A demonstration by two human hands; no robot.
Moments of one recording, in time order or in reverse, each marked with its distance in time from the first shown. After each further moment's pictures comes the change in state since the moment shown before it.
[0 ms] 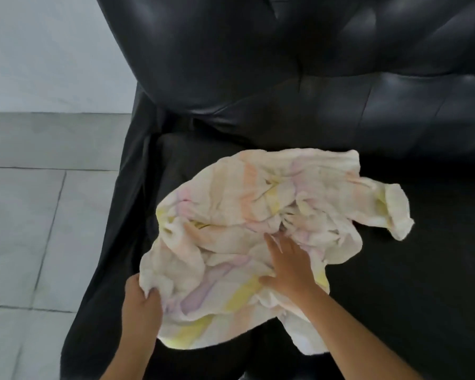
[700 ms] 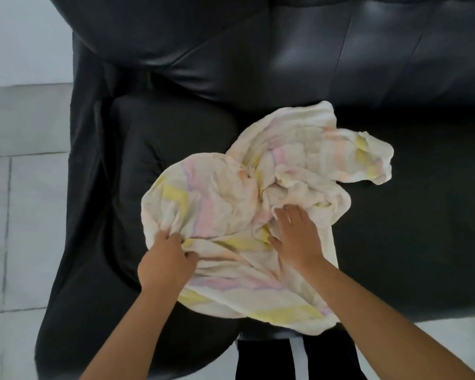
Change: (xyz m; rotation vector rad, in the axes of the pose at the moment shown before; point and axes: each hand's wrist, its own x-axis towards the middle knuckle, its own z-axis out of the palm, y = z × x) left_hand 0.017 0.005 0.052 1.094 -0.318 0.263; right_hand -0.014 0.034 0.029 0.093 0.301 0.072
